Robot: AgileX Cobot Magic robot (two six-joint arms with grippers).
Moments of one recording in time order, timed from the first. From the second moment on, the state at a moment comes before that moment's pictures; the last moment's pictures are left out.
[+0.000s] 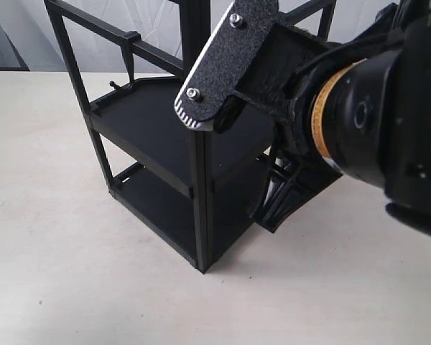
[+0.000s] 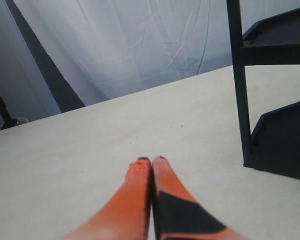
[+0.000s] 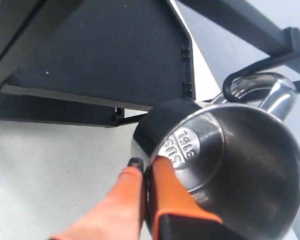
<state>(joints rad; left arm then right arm) -0.14 0.01 0.00 0.19 0.23 0.04 1.29 1.32 -1.11 -0.86 1.24 0.45</state>
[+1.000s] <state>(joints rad) -0.17 0.01 0.00 0.20 0.23 0.04 1.29 1.47 -1.12 -0.79 1.26 0.56</state>
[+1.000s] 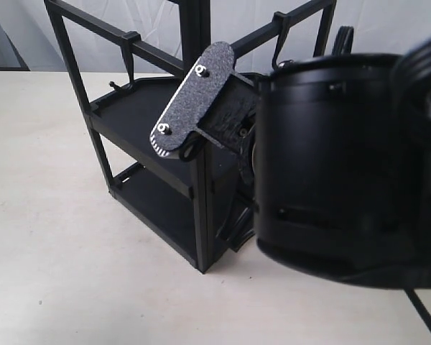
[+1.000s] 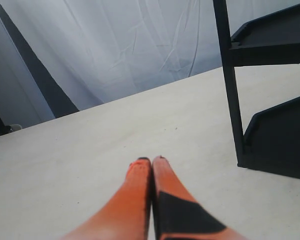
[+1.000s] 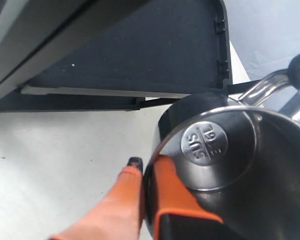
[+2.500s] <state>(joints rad) -0.17 0.01 0.00 0.20 0.23 0.04 1.29 1.48 -1.13 -0.66 1.23 0.56</state>
